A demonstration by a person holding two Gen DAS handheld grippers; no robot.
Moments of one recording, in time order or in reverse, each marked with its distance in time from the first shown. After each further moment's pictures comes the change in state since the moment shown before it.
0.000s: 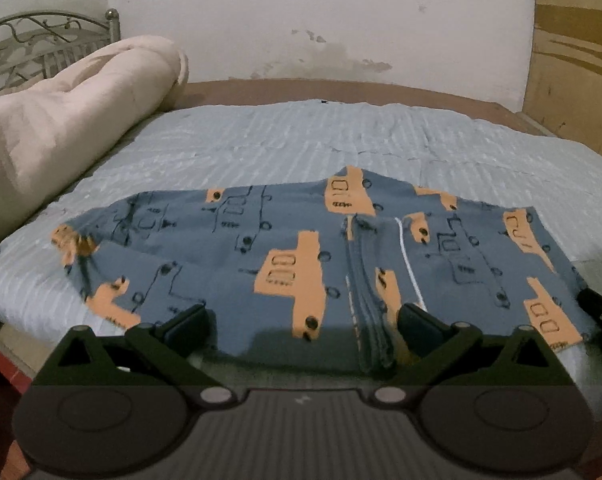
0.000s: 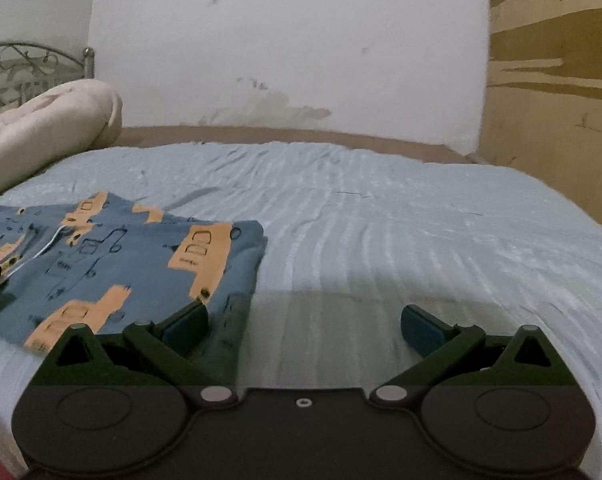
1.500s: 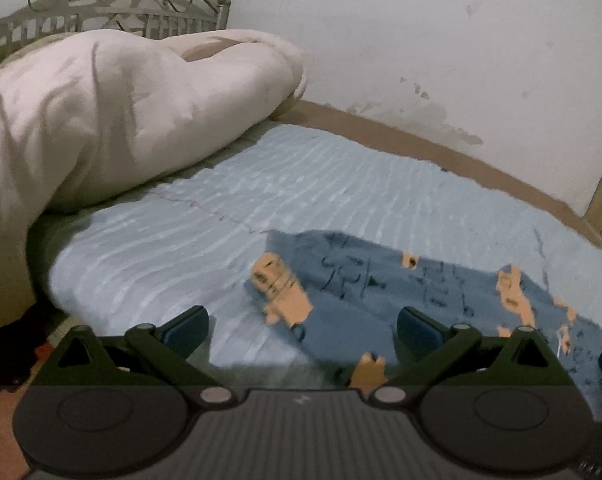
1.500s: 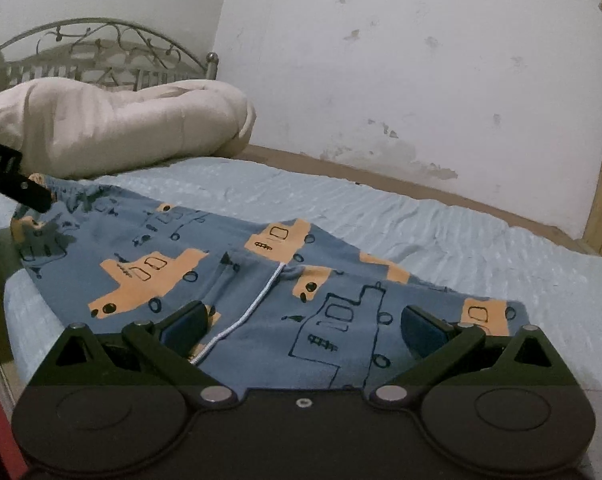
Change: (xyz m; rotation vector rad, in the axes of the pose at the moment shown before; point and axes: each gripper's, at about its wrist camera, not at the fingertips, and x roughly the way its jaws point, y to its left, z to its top) left arm 0.008 0.161 0.010 -0.302 -0.109 0.056; right arm 0.033 0.155 0.012 -0.215 -0.135 0.271
